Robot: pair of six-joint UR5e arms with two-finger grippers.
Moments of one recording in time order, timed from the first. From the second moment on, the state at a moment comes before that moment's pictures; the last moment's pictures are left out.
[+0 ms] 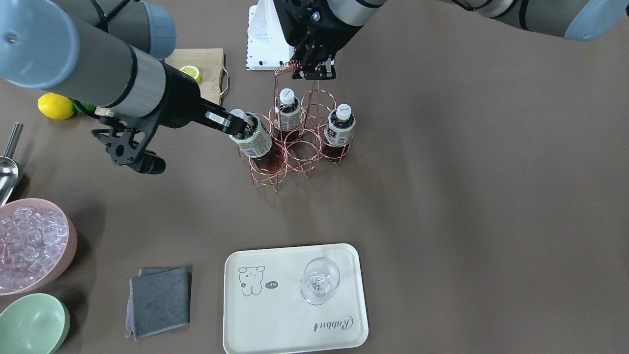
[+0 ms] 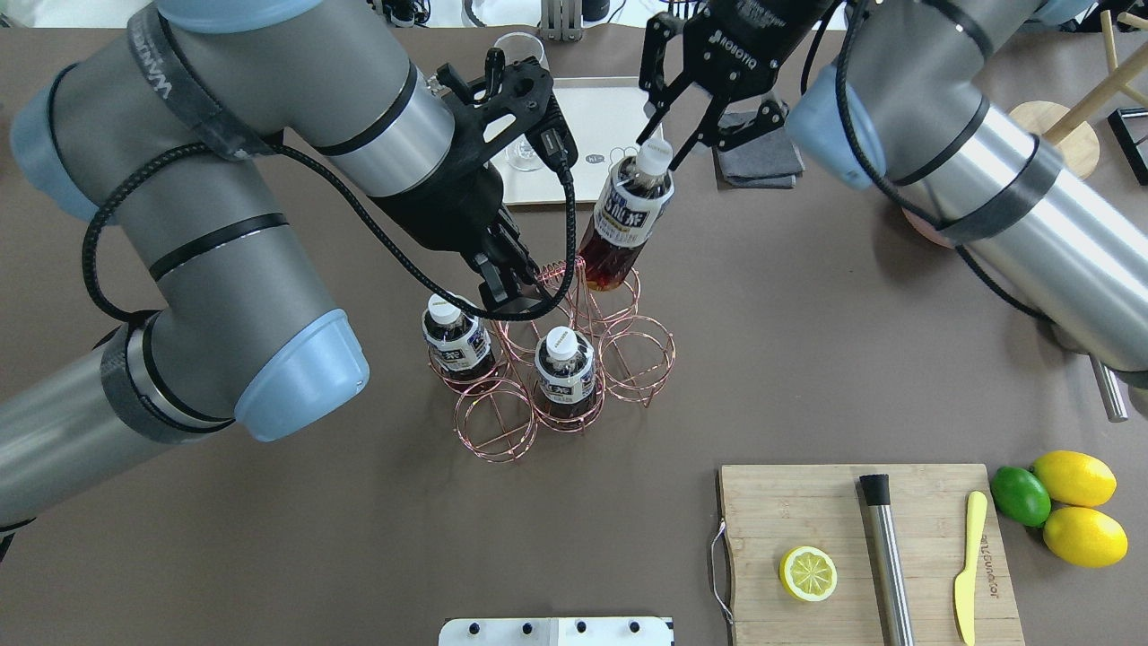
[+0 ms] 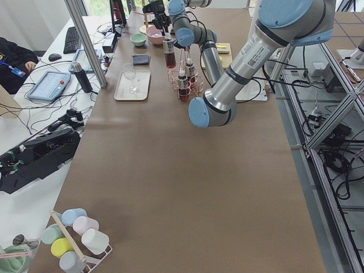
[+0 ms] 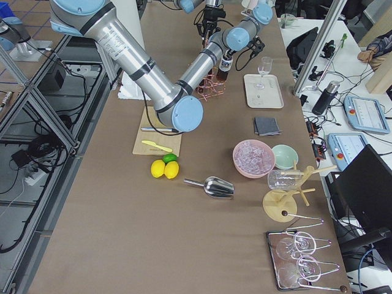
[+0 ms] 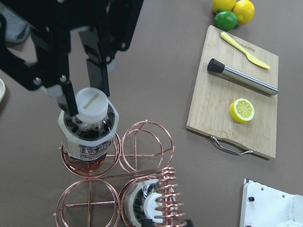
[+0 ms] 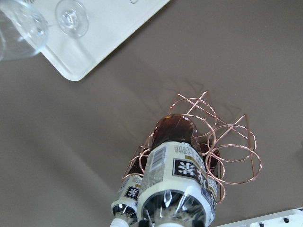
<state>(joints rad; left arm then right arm) -0.72 -2.37 -1.88 -1.54 -2.37 -0.04 1.00 -0.76 1.63 -1.70 2.72 1.52</state>
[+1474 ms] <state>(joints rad) -1.08 -2.25 -2.00 -1.48 -2.58 -0.03 1.01 -0.45 0.89 -1.47 2.53 1.09</state>
